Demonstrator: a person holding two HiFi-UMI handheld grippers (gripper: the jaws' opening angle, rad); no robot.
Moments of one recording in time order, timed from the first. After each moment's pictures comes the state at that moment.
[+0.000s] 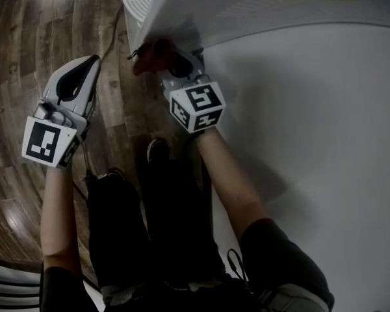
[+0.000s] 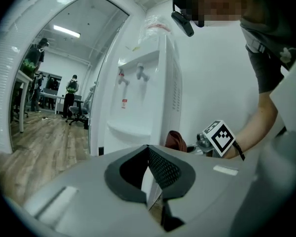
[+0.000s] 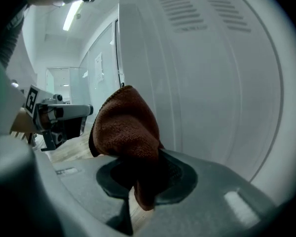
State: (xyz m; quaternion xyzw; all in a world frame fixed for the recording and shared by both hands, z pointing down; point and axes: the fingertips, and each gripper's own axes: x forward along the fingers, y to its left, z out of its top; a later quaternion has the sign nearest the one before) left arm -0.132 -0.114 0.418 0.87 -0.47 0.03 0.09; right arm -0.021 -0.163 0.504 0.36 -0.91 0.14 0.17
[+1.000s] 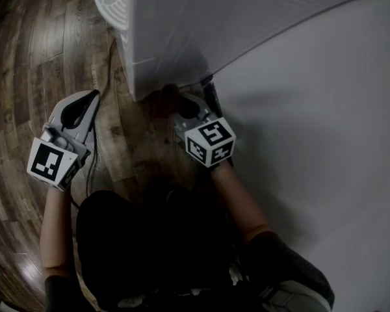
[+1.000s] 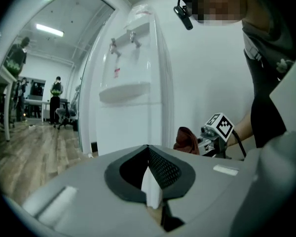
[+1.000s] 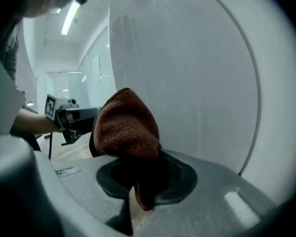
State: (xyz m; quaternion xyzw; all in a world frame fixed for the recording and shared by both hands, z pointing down) left arm -0.122 -0.143 0.568 0.91 -0.41 0.06 0.04; right arm 0.021 -0.163 0.663 0.36 -0.90 0.17 0.14
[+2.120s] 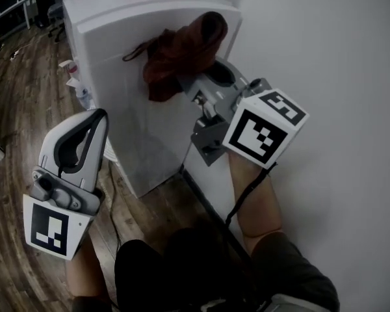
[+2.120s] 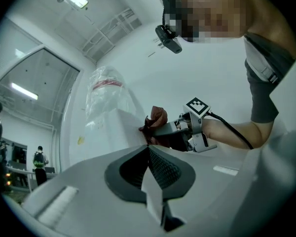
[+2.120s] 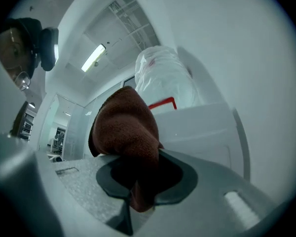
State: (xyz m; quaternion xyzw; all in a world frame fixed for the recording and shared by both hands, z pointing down) left arm -0.047 -0.133 0.148 0.90 -0.36 -0.07 -0.25; right arm 0.060 -0.200 0.097 0.41 -0.90 -0.02 -0.11
